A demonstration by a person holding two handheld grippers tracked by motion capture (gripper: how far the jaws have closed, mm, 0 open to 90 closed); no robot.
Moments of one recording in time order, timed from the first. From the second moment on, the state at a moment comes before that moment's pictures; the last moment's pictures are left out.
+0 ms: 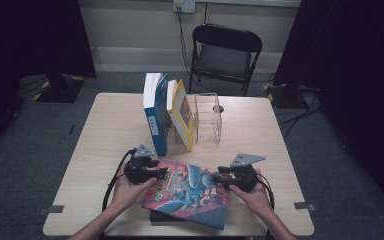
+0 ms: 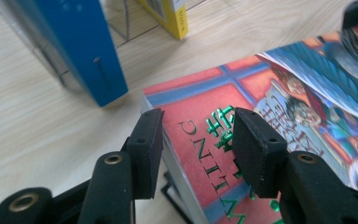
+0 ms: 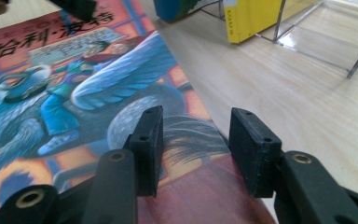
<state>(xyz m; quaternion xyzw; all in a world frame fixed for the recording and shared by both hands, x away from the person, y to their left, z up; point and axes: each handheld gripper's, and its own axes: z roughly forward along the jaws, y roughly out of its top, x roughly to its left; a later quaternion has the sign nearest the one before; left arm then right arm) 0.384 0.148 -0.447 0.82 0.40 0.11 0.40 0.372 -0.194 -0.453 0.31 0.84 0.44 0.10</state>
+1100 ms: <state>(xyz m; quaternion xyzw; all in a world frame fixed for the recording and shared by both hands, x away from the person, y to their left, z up) 0.314 0.184 -0.447 0.83 0.37 0.06 0.41 0.367 -0.182 -0.454 0.30 0.84 0.44 0.05</state>
